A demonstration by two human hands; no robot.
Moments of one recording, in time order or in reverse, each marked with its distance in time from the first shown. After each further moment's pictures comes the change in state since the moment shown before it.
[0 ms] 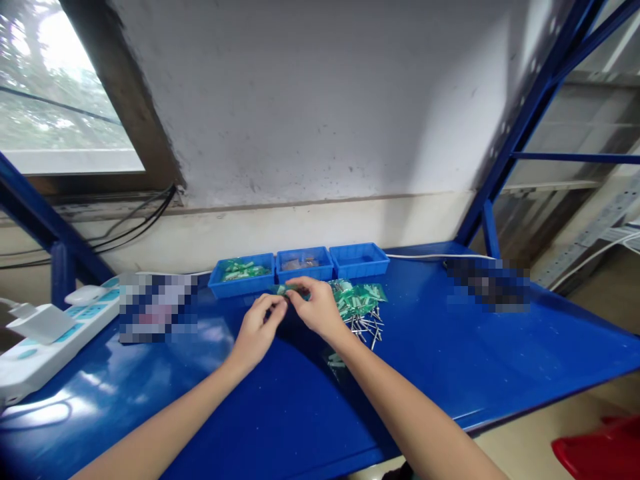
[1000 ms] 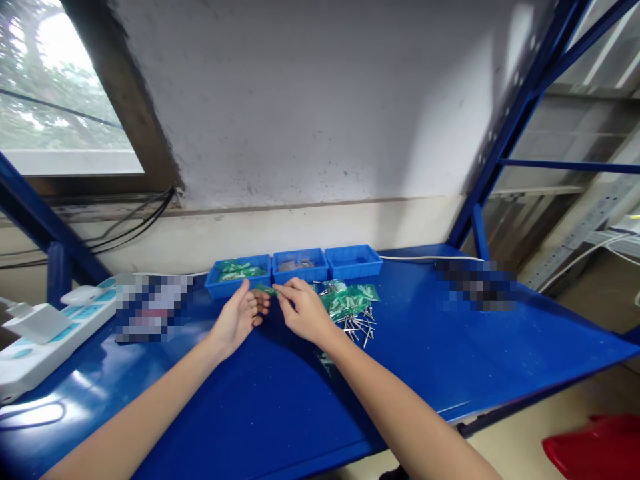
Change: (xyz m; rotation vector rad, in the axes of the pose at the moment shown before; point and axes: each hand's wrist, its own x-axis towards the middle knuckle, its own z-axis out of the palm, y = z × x) left_hand 0.019 -0.007 -0.022 -0.595 -0.092 -0.495; right_hand -0.006 0.000 0.003 -0.312 -0.150 -0.304
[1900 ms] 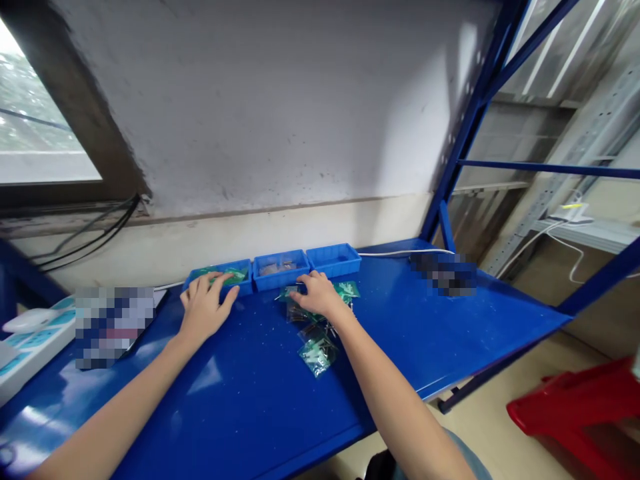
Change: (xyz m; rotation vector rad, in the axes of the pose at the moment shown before) left_hand 0.034 0.003 -0.039 1.419 0.428 0.695; right_hand 0.001 0.061 -0.042 -0.425 -0.128 0.309
